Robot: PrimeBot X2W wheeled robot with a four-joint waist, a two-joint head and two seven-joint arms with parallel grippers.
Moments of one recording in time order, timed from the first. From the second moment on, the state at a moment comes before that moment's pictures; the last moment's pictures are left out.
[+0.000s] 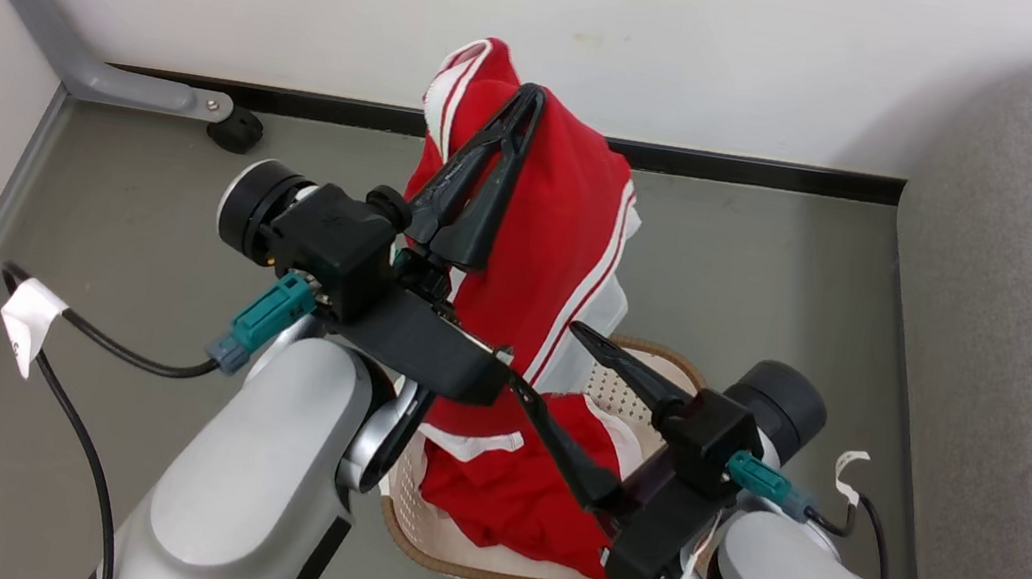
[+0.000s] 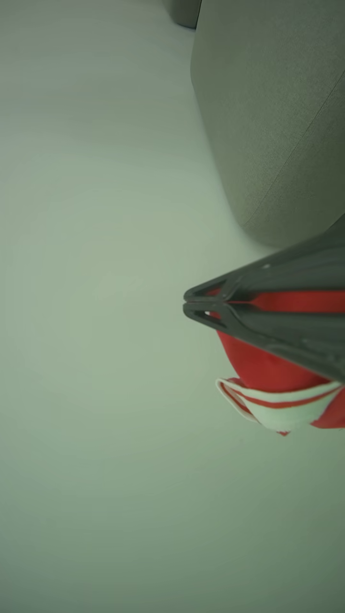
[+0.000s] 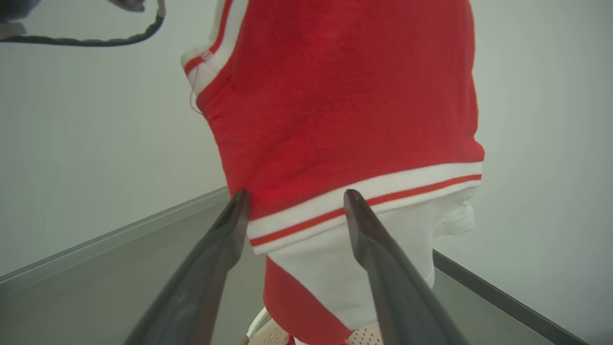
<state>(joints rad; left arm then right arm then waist) -0.63 0.05 -0.49 0.27 -0.40 -0.06 -0.25 -0.57 -0.14 0.82 0.46 0.30 0.12 -0.26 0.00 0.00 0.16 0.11</state>
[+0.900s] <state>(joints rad) -0.64 0.04 -0.52 0.26 -0.40 -0.07 -0.25 -0.64 -0.11 0.80 0.56 0.32 0.12 -0.26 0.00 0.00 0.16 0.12</state>
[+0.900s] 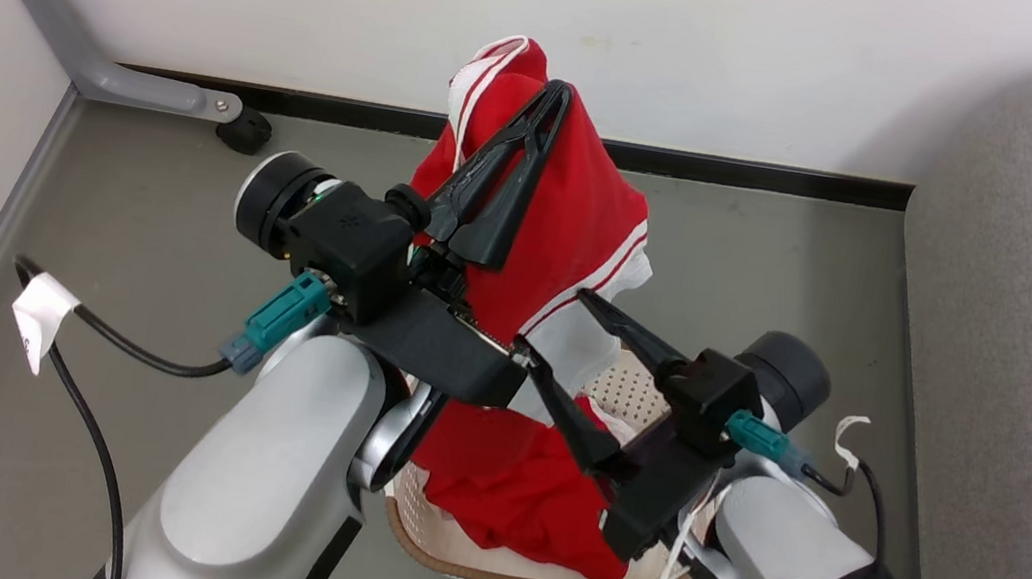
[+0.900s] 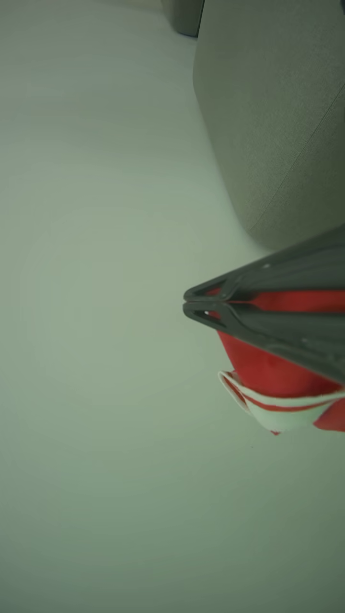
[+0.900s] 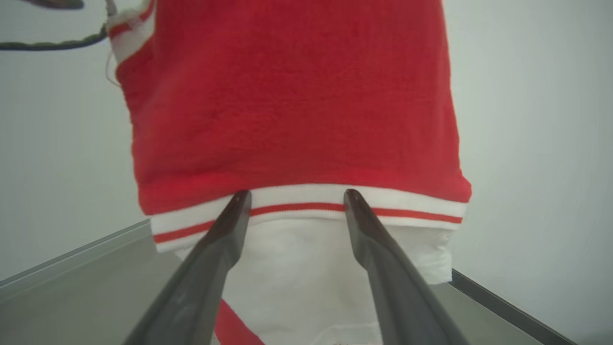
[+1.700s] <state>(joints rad) -0.65 0.04 -0.50 0.32 -0.40 -0.06 -0.25 -0.62 -0.14 0.82 0.44 0.37 0.12 -0.26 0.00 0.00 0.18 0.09</state>
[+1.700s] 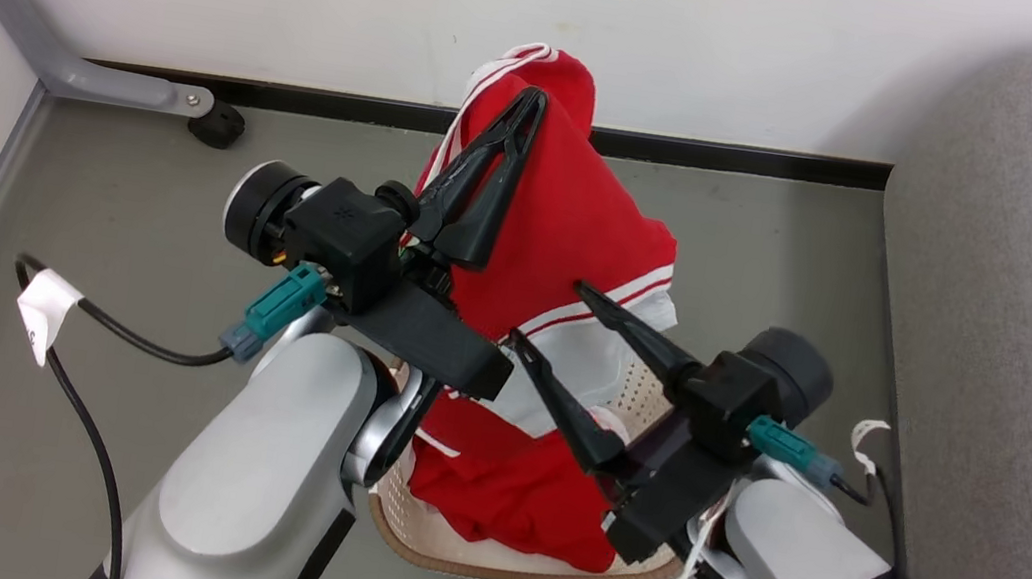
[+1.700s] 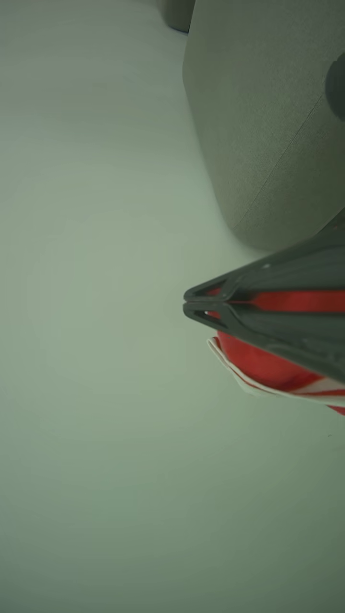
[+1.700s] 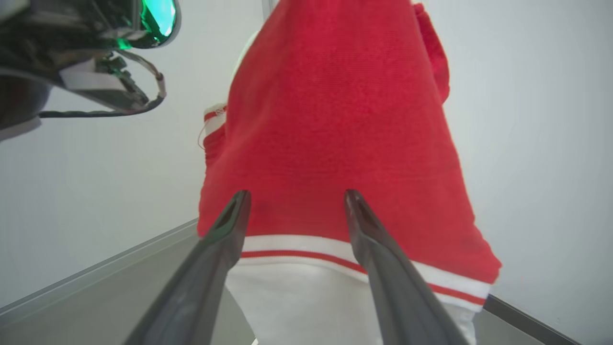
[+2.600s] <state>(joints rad) -0.65 0.04 -0.60 0.24 -0.40 -0.07 -0.25 -0.65 -0.17 0.85 0.48 0.40 0.12 -0.26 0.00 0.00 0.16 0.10</state>
